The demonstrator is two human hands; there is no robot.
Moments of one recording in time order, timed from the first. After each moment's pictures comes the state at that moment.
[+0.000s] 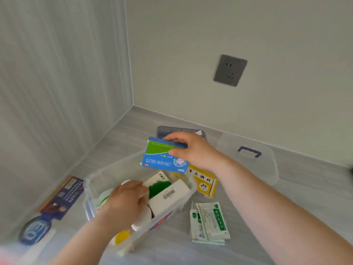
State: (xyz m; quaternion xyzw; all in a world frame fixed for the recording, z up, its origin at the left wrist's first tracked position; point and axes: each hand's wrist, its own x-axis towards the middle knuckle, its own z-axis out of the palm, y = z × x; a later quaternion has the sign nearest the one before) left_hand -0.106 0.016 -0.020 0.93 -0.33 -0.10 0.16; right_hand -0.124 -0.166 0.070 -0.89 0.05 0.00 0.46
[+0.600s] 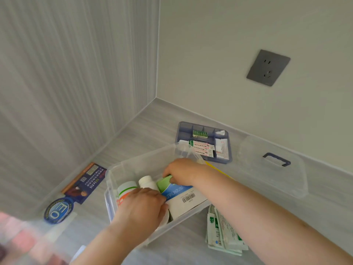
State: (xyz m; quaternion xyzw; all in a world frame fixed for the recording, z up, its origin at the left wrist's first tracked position) left_hand -0.125 0.031 0.001 0.93 -0.35 -0.03 0.09; right_hand -0.072 -0.120 -0.003 -0.96 -0.10 0.27 0.03
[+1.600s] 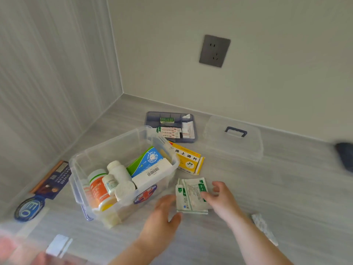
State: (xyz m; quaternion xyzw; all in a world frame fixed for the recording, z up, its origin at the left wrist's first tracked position) left_hand -0.226 -0.035 -0.062 0.83 -0.22 -0.22 0.46; right_hand -0.275 -0.196 -0.054 -0.79 0.42 0.01 0.45
